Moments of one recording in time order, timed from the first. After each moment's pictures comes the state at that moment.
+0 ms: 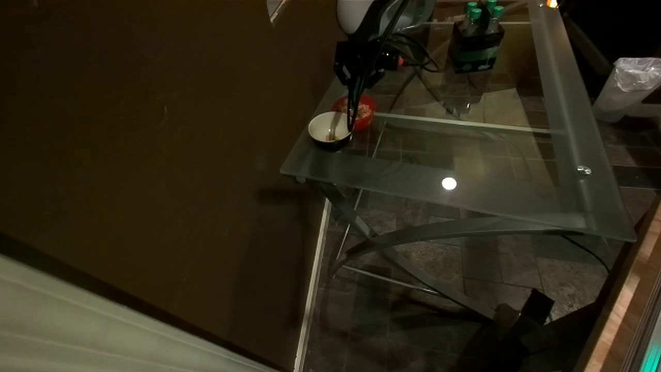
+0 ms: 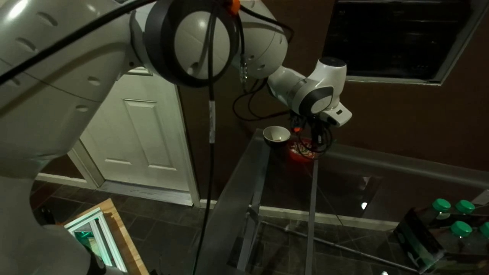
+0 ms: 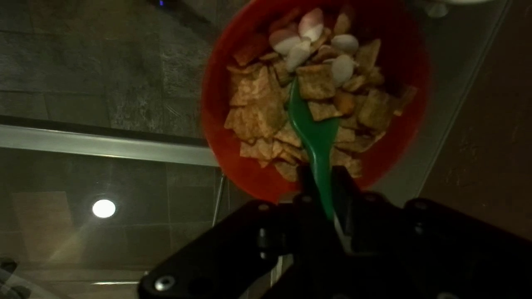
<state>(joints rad) -0.04 0.83 -0.09 -1.44 0.18 2.48 0.67</state>
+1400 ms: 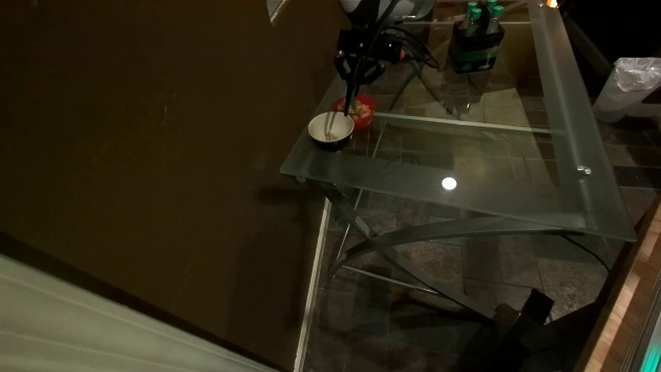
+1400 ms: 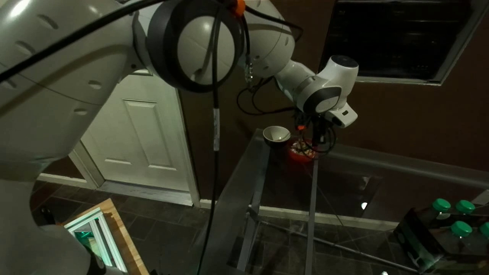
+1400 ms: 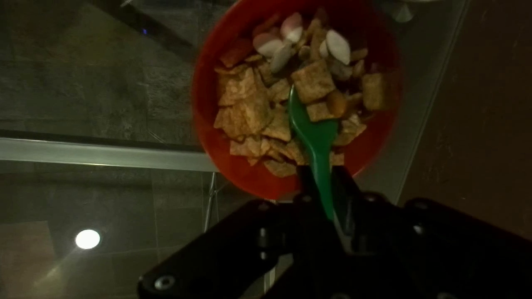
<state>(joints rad) -0.09 0.83 -0.05 -1.40 0.27 2.43 0.60</state>
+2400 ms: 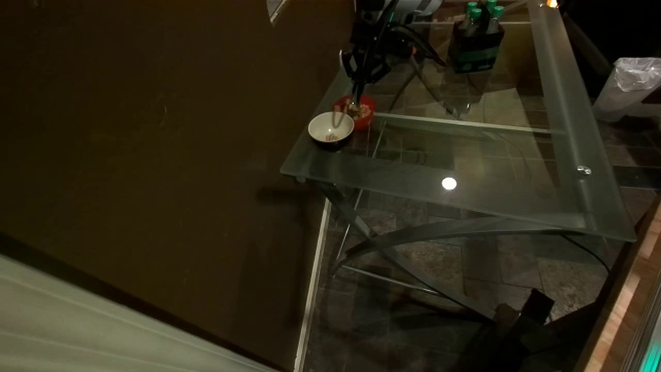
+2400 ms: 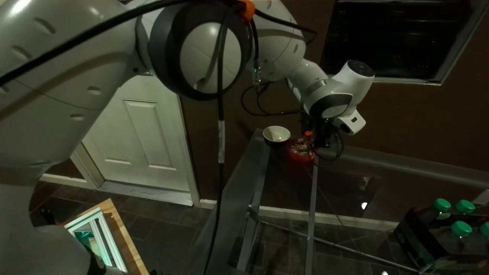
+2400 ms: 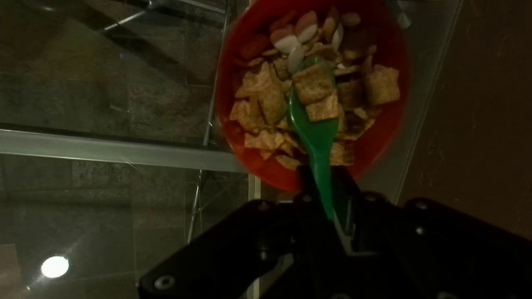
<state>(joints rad) -0.17 0.83 0.00 -1.40 0.38 2.39 0.45</state>
